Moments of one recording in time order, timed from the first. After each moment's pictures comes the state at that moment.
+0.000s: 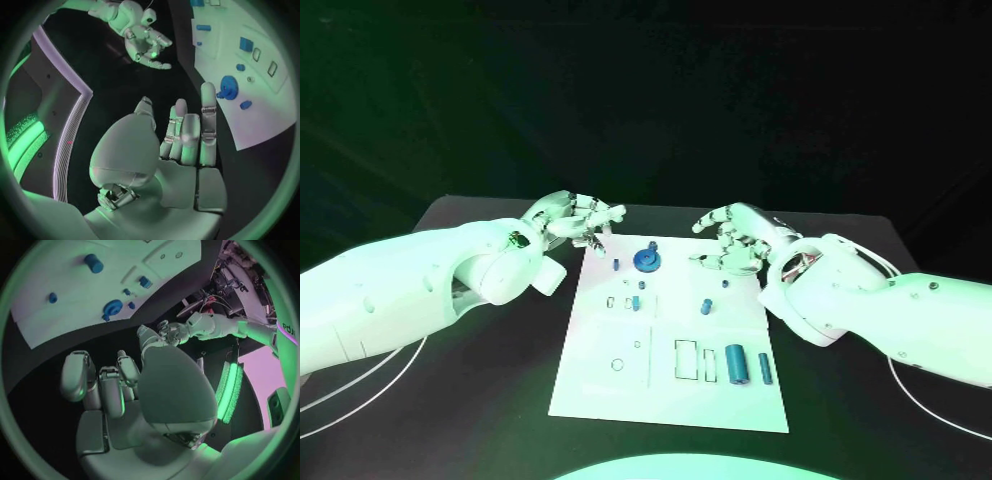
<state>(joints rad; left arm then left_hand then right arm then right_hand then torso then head) 1.17 -0.89 0.02 1.51 -0.40 -0.22 0.09 1.33 0.00 -0.15 0.29 0.22 0.72 0.17 0.64 0.37 0.91 0.09 0.89 0.55 1.35 0.02 1.34 1.11 0.17 1.11 0.12 0.83 0.38 1.26 -0.82 -0.16 1.71 -1.26 -0.57 -0.28 1.43 -0.18 0.12 0.29 0.29 0.77 0.18 0.21 0.28 1.31 0.10 1.28 1.21 1.46 0.02 1.52 1.31 0.08 1.37 0.13 1.24 1.29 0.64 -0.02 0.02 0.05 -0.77</state>
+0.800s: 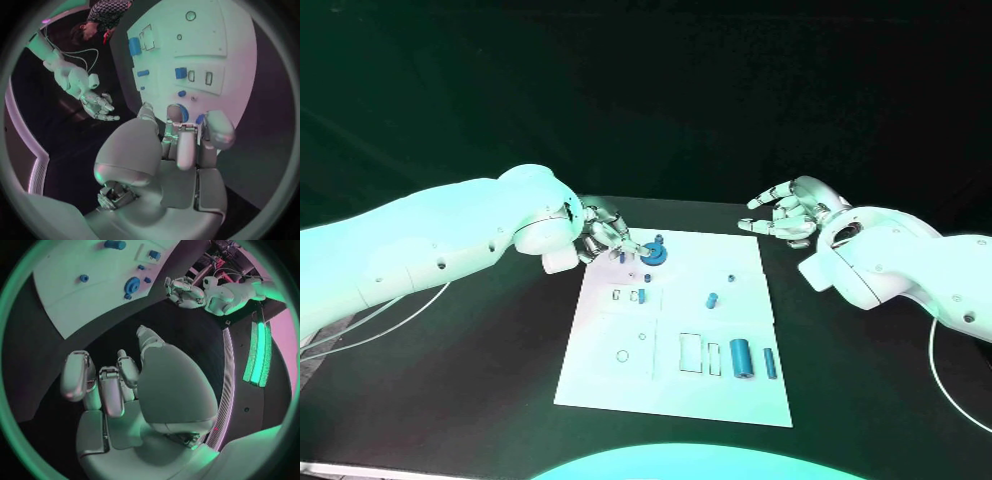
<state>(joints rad) 1.30 -0.70 -0.01 1.39 -0.81 0.20 -0.52 1.34 0.11 -0.23 0.29 0.23 0.72 0.13 0.74 0.38 1.02 0.05 1.10 0.68 1.47 -0.02 1.49 1.31 0.11 1.38 0.06 1.30 1.00 1.33 -0.89 -0.16 1.62 -0.85 -0.57 -0.29 1.44 -0.18 0.13 0.29 0.29 0.78 0.18 0.22 0.28 1.32 0.10 1.28 1.22 1.46 0.02 1.52 1.31 0.08 1.37 0.13 1.24 1.29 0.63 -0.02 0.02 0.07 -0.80</state>
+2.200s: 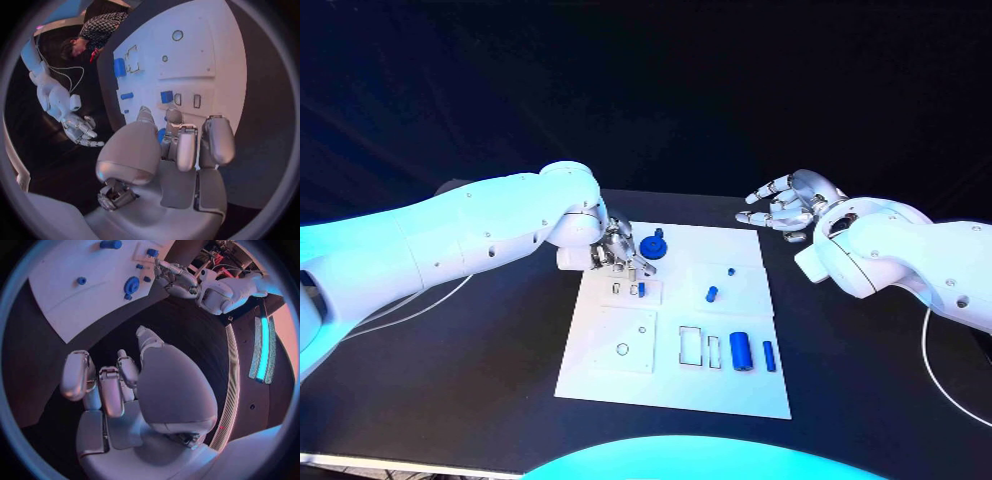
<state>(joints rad) 1.31 -0.55 -0.06 1.25 -0.81 0.40 -0.67 1.30 0.16 -0.32 0.29 0.21 0.74 0.14 0.62 0.33 1.09 0.06 1.14 0.77 1.47 -0.02 1.53 1.31 0.09 1.43 0.08 1.38 1.16 1.34 -0.87 -0.16 1.60 -0.81 -0.56 -0.31 1.44 -0.18 0.13 0.29 0.29 0.78 0.18 0.22 0.28 1.32 0.10 1.28 1.21 1.46 0.02 1.52 1.31 0.08 1.37 0.13 1.23 1.28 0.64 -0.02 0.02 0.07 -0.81</state>
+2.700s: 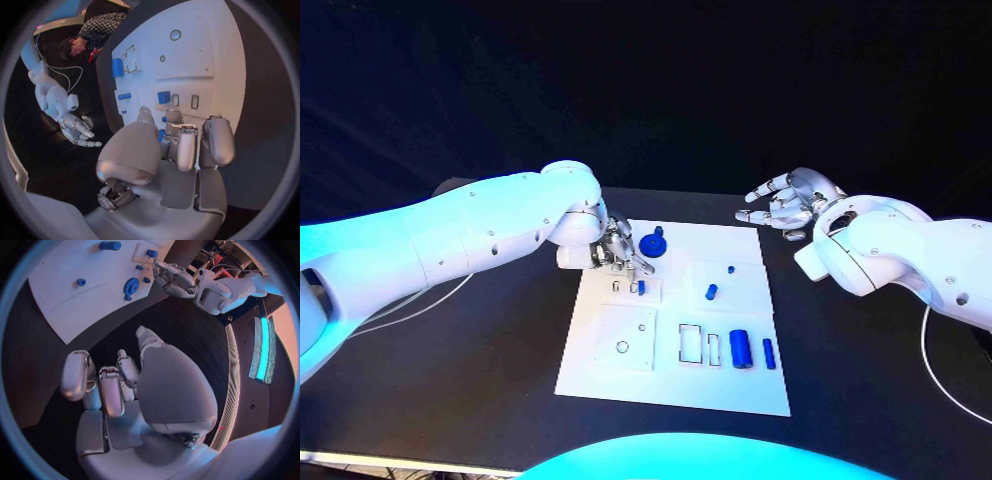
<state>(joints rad) 1.30 -0.54 -0.06 1.22 -0.81 0.41 -0.67 1.31 0.17 -0.33 0.29 0.21 0.77 0.13 0.64 0.35 1.09 0.06 1.14 0.77 1.47 -0.02 1.53 1.31 0.09 1.43 0.08 1.39 1.16 1.34 -0.87 -0.16 1.60 -0.81 -0.56 -0.31 1.44 -0.18 0.14 0.29 0.29 0.78 0.18 0.22 0.28 1.32 0.10 1.28 1.21 1.46 0.02 1.52 1.31 0.08 1.37 0.13 1.23 1.28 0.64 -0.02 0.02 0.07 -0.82</state>
